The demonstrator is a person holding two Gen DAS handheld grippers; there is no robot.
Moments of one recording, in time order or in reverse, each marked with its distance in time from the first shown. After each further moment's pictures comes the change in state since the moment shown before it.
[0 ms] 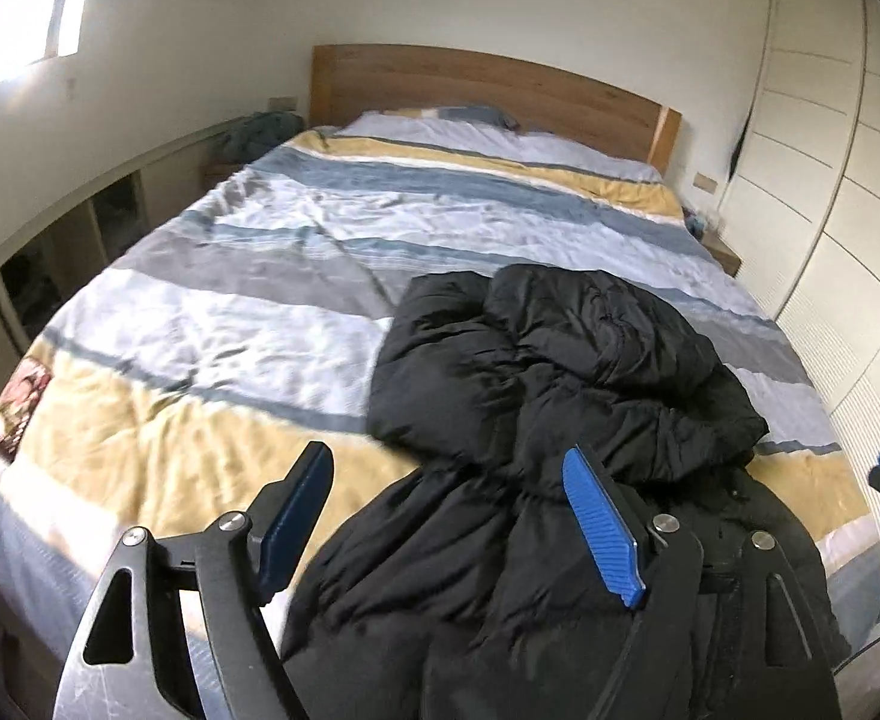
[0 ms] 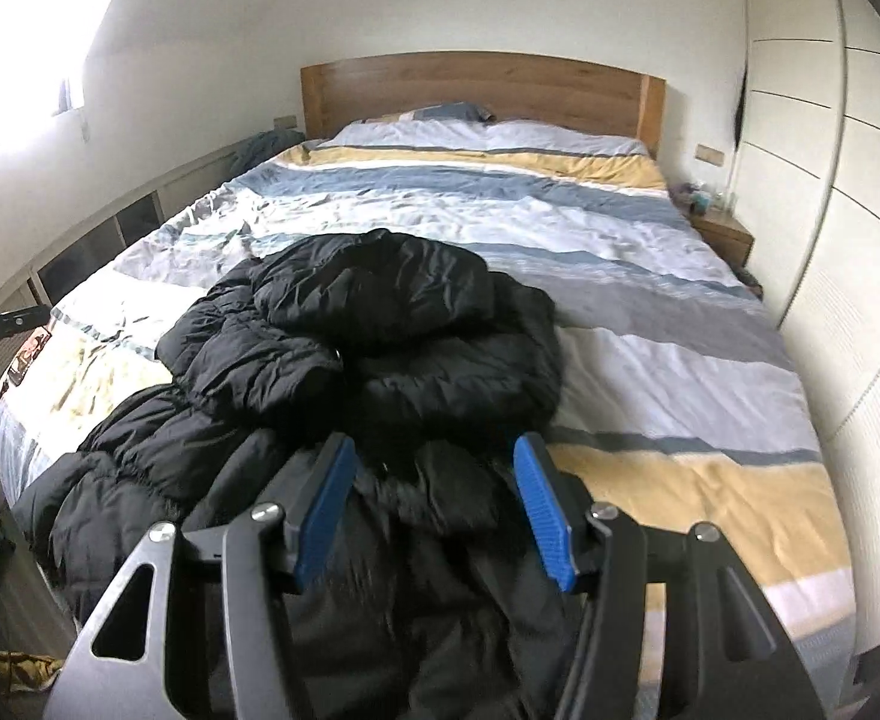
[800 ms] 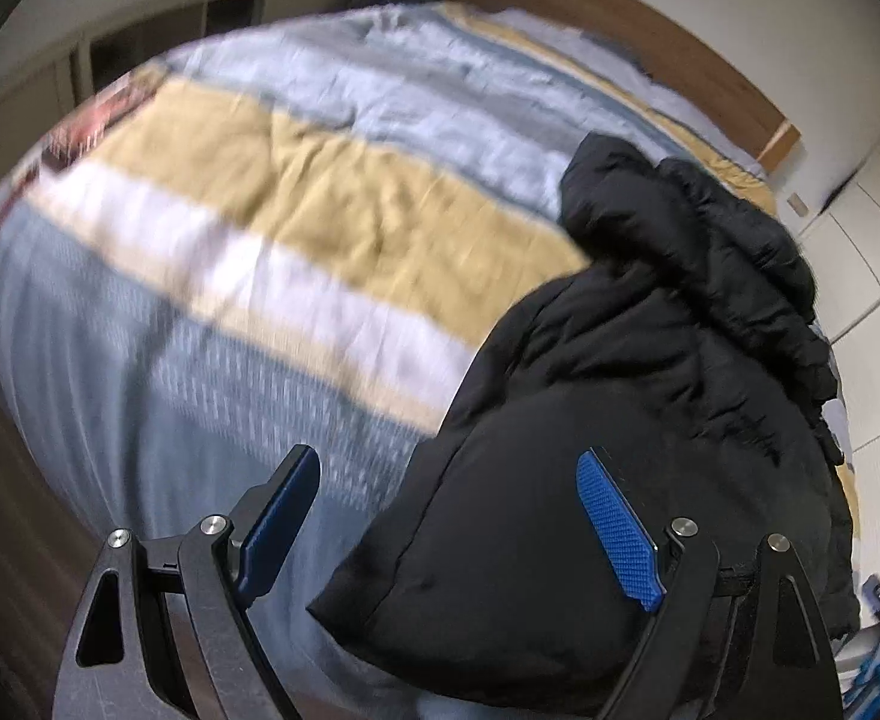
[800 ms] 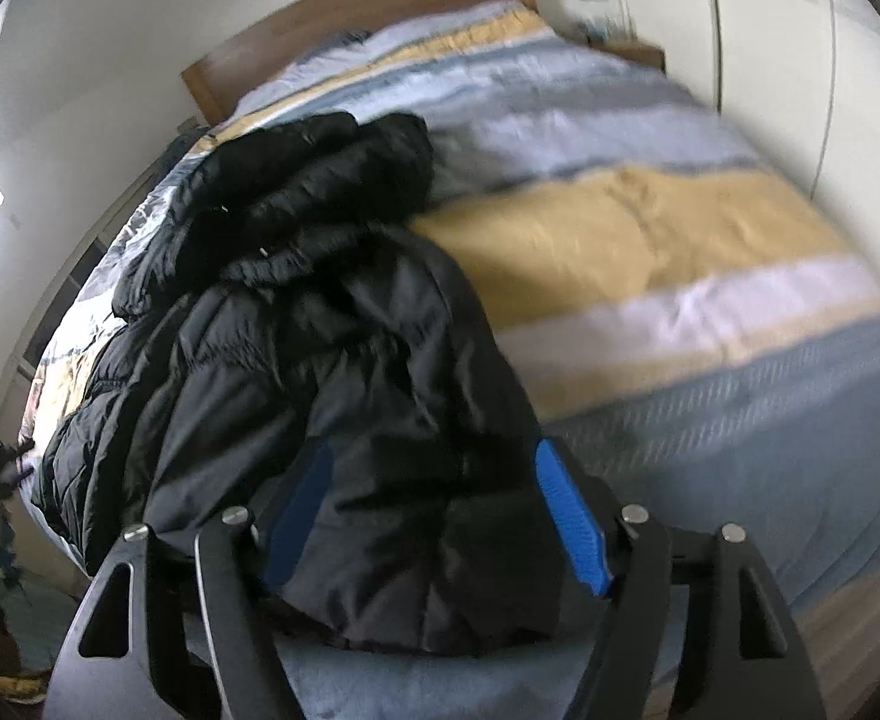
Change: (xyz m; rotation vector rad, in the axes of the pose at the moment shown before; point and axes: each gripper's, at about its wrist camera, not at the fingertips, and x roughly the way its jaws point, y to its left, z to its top) left arm 0.019 0.138 -0.163 -0.343 0.242 0.034; right arm -0.010 -0.089 -0.174 0.408 0.203 0.031
